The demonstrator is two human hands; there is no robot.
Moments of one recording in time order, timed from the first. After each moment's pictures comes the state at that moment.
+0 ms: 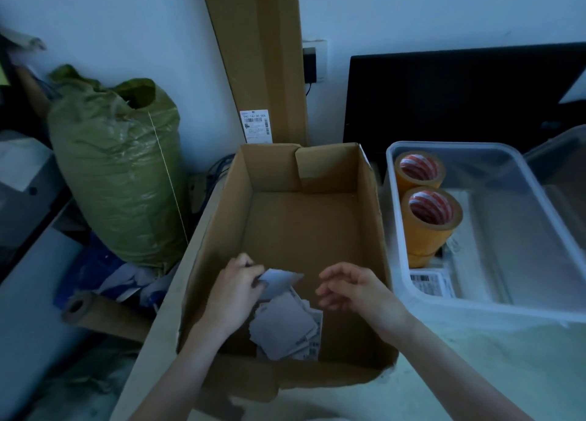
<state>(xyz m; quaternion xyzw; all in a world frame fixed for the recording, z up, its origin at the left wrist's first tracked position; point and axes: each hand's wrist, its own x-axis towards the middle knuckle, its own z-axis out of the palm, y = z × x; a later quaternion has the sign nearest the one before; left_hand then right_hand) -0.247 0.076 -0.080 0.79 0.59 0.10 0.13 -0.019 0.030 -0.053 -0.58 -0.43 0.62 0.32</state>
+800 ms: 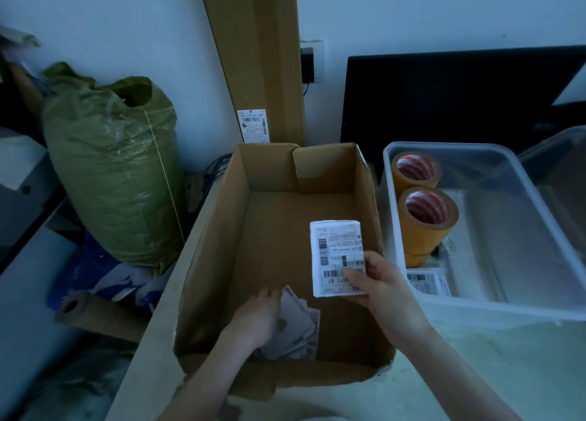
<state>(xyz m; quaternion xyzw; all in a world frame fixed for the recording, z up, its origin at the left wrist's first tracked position) -0.207 0.062 -0.104 0.73 0.61 -0.16 0.25 -0.010 0.018 -0.043 -0.58 -0.31 0.60 0.46</state>
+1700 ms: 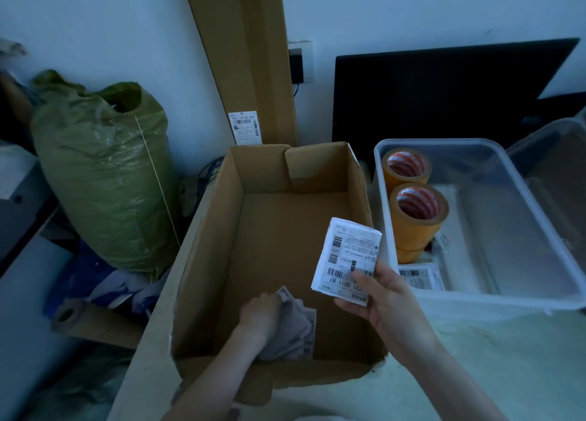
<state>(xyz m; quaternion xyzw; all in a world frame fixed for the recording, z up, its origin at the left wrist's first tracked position) -0.191 0.066 -0.120 0.73 0.61 -0.23 0.19 -0.005 -0.003 -0.042 -0.50 -0.21 0.64 0.55</state>
